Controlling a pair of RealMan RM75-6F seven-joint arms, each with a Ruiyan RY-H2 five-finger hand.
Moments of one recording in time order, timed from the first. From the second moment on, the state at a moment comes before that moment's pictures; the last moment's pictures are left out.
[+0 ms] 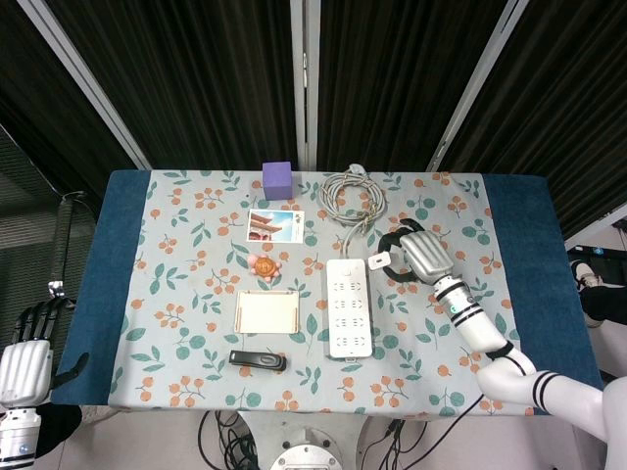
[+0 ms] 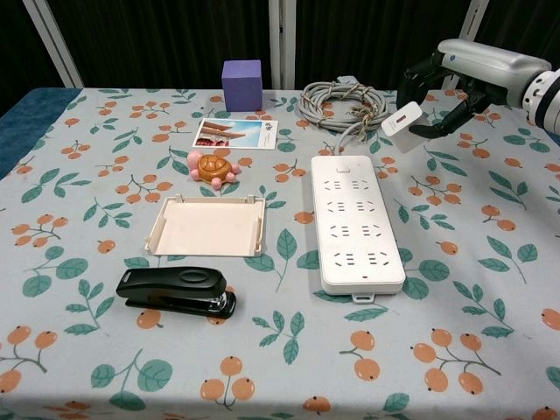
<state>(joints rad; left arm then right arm) -0.01 -1.34 -0.04 -1.38 1.49 1.55 -0.08 0.71 -1.51 0.17 -1.24 -1.35 0.98 0.29</state>
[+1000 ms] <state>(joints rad) -0.01 -1.35 -0.03 -1.35 1.50 1.55 -0.10 0.61 -1.82 0.23 -1.15 -1.29 1.07 0.56</state>
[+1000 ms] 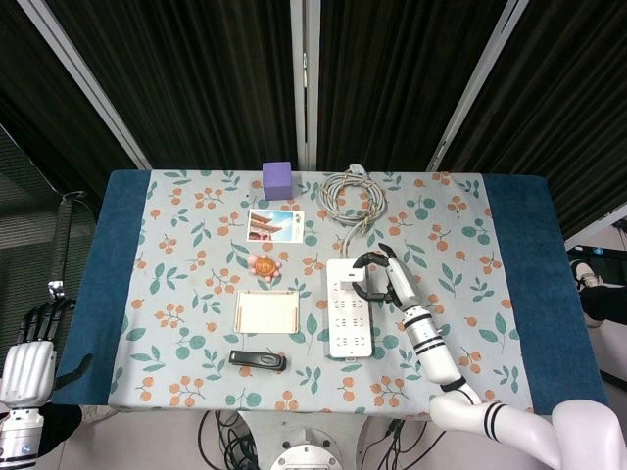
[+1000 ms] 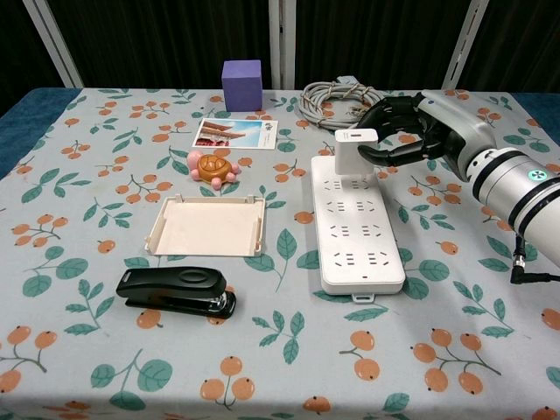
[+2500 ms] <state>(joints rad) -0.01 -1.36 -0.03 -1.34 1.50 1.54 -0.12 0.61 -1.95 0.21 -0.91 -1.39 1.10 0.71</state>
